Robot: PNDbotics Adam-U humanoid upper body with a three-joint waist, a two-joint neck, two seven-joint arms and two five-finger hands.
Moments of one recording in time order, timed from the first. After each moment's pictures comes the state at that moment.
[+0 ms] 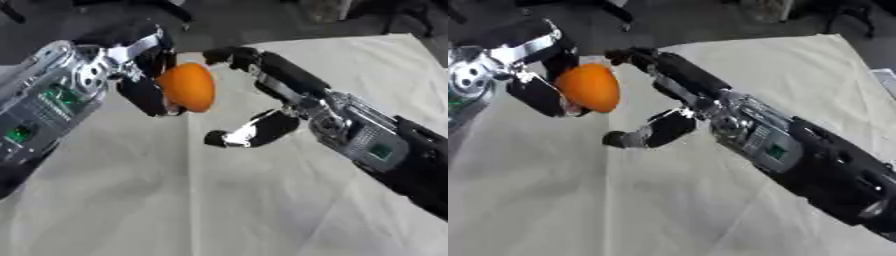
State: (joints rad) left arm -1.23 0.40 -0.77 -1.45 -0.42 0.54 -0.38; right arm -0.46 -0.80 0.44 -1.99 0.34 0.13 -0.06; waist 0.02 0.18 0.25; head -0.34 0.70
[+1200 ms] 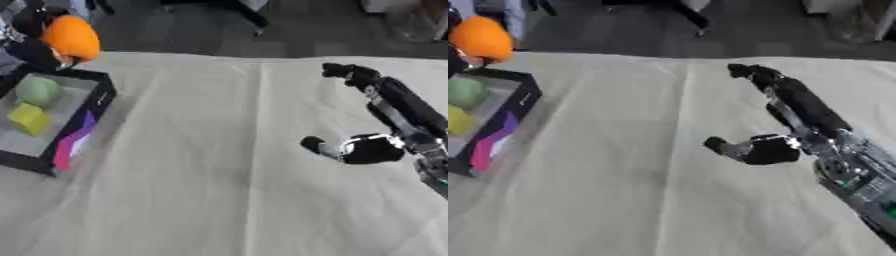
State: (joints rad) left arm -0.98 0.77 -0.44 -1.28 -0.48 0.49 -0.15; right arm -0.35 -0.84 0.38 -1.99 0.36 0.15 -0.17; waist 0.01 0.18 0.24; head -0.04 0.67
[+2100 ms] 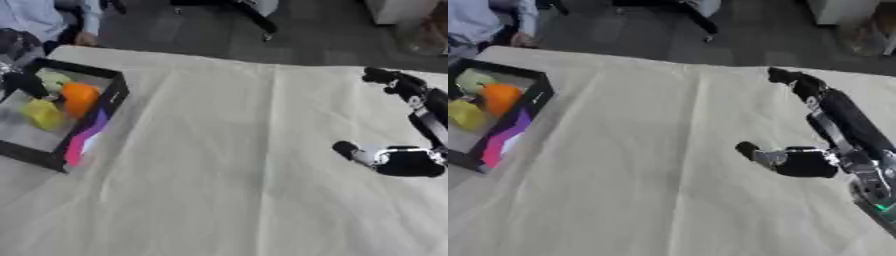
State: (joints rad) left arm -0.97 0.71 -0.33 -0.92 -0.79 0.34 -0.13; right arm -0.32 -0.84 0.35 -1.99 0.36 0.13 -0.23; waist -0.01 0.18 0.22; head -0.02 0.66
